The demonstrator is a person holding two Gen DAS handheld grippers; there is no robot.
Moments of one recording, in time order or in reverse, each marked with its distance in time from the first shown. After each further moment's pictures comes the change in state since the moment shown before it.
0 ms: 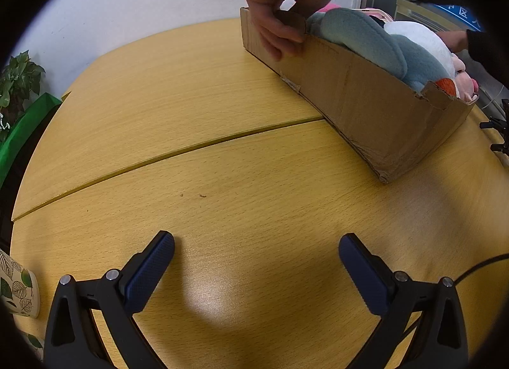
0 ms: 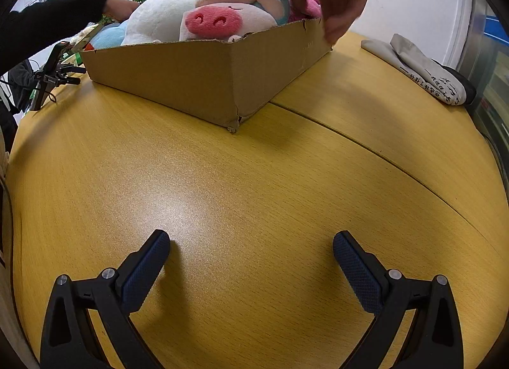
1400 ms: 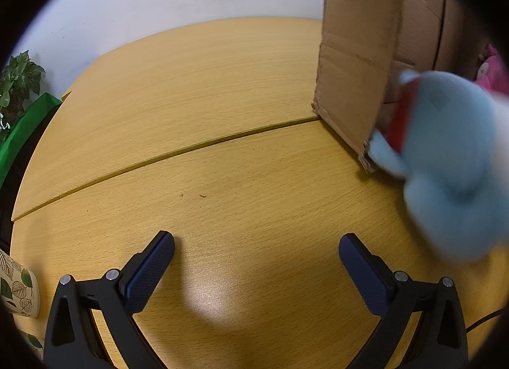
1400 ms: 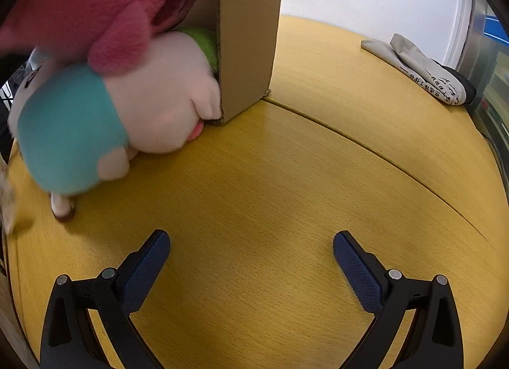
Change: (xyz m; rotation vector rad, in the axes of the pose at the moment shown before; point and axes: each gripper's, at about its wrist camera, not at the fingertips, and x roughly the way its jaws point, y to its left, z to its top) left arm -0.017 0.000 -0.009 0.002 -0.001 0.000; right arm 0.000 -0.002 0.000 0.002 -0.001 0.002
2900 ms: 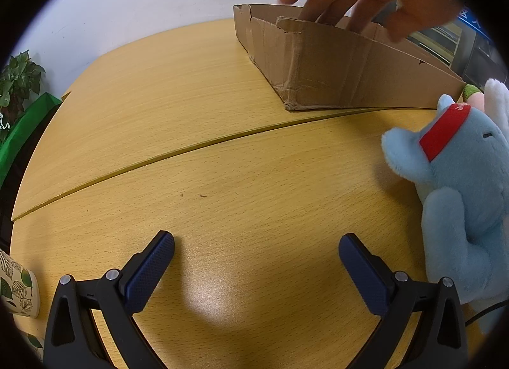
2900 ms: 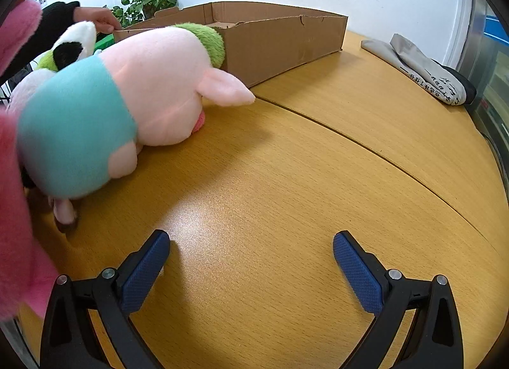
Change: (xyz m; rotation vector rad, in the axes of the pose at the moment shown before) left arm -0.023 -0.007 -0.004 0.000 0.001 -0.001; right arm 0.001 -0.001 0.002 0.000 0.001 0.000
